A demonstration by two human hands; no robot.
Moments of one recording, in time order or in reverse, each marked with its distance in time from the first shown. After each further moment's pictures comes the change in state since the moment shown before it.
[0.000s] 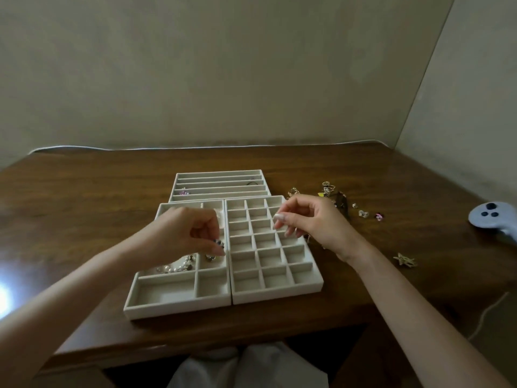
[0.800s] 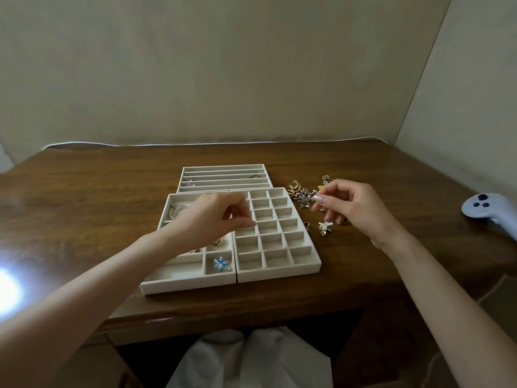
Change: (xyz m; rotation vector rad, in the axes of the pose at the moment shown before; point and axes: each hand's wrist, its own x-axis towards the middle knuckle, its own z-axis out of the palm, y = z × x) left_hand 0.005 0.029 0.018 0.130 0.080 0.113; right_hand -0.032 -0.005 -0.039 -0.110 0.208 0.042
